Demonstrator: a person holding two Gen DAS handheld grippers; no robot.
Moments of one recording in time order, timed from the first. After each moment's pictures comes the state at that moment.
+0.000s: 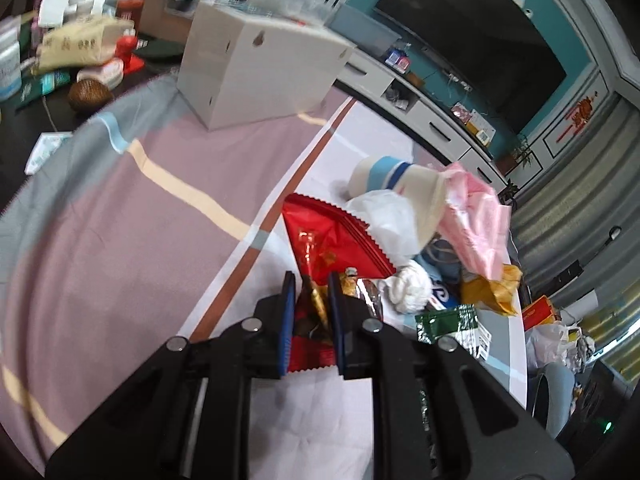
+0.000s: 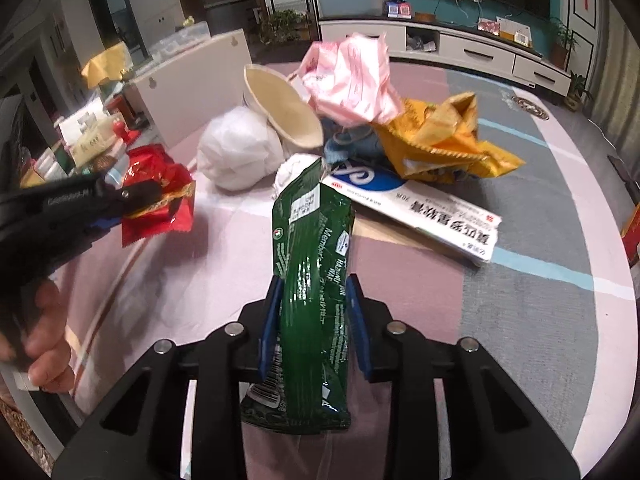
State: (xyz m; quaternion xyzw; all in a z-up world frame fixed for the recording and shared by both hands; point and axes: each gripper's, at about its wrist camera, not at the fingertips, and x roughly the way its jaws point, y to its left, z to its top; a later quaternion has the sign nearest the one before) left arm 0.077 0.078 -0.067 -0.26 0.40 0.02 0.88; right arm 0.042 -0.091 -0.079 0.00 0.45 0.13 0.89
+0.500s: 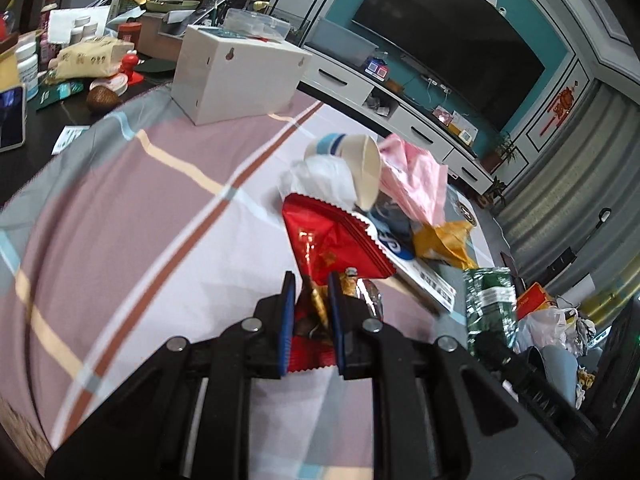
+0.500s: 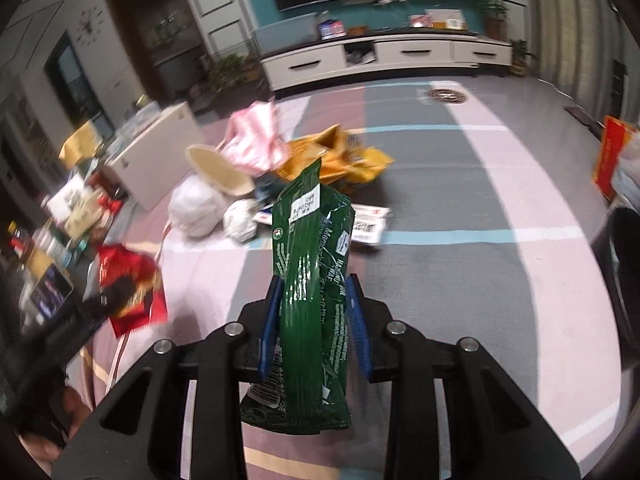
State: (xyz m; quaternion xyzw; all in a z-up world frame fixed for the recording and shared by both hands) left arm 0.005 0.031 -0.048 -0.24 0.37 0.00 0.90; right arm -0.006 -0.167 -0.035 0.10 0.41 0.05 0.91
